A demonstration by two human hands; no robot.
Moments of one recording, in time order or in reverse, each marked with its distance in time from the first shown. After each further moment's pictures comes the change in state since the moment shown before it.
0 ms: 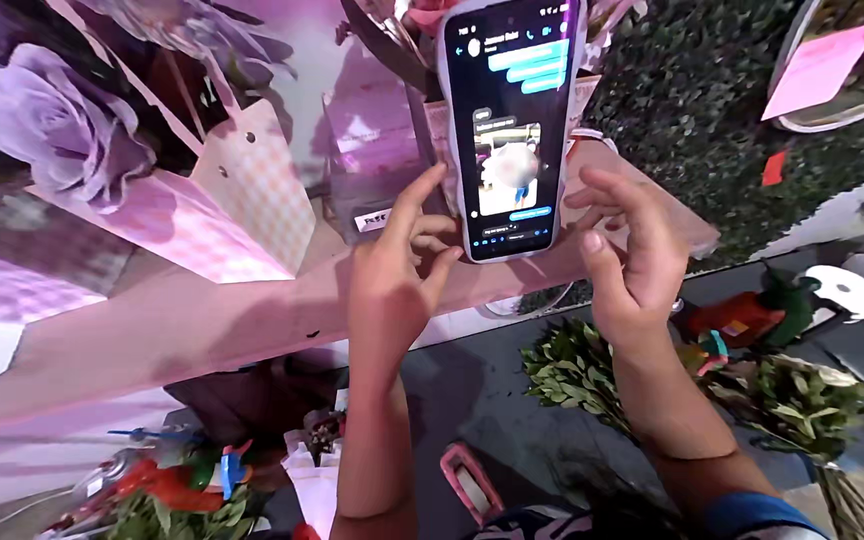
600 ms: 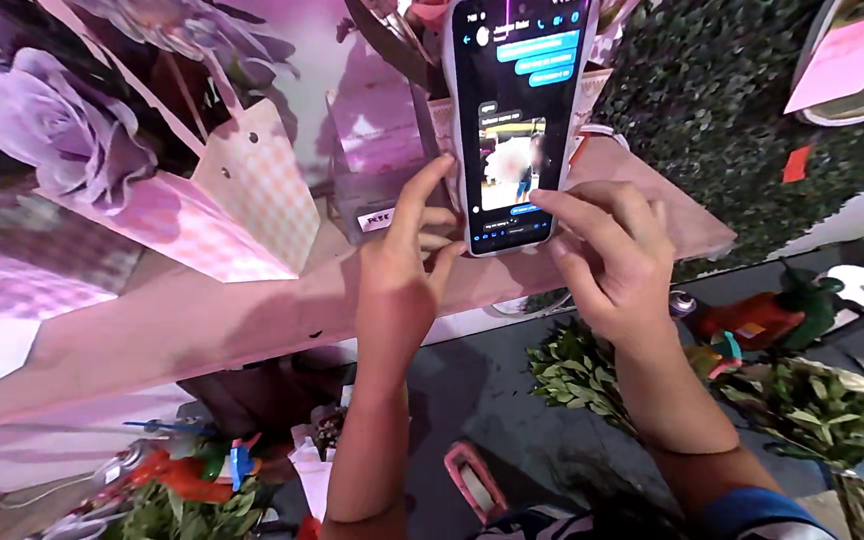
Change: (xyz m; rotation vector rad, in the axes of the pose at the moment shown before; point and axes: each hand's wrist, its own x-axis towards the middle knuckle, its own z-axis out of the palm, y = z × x) left_hand -0.007 0.010 0.007 0.005 0.049 -0.044; right_hand -0.001 0.000 0.003 -0.139 -0.092 -0.108
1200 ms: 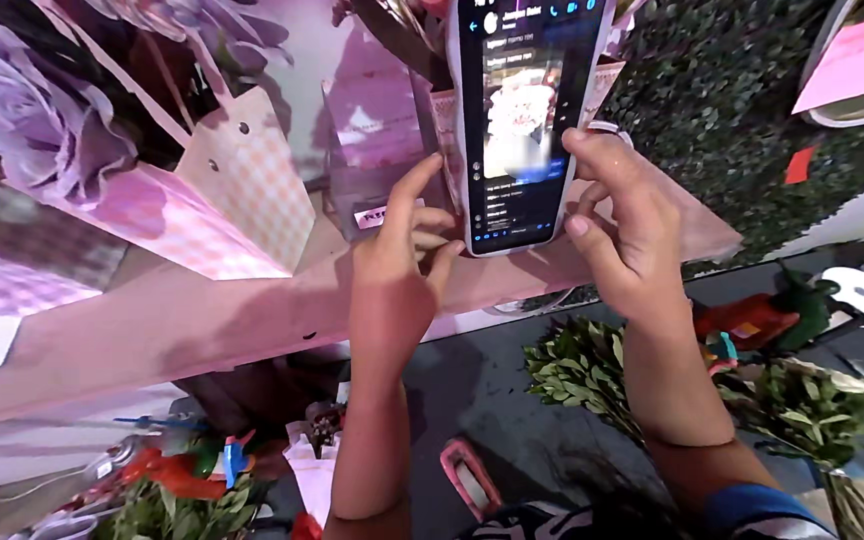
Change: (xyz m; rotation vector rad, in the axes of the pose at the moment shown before) left_hand -0.001 -0.002 -0.001 0.051 0.012 -0.033; right_hand 0.016 0.025 -0.002 0.139 -0.079 0.016
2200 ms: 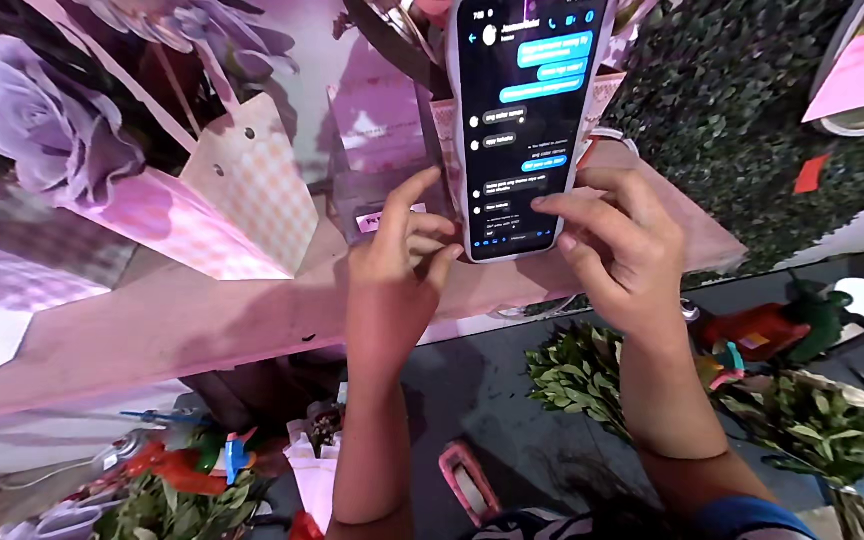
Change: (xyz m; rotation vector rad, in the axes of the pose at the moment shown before) left_hand 0.002 -0.002 0.000 -0.006 0.025 0.033; right_hand -0.009 -0.002 0.001 -0.056 0.009 0.001
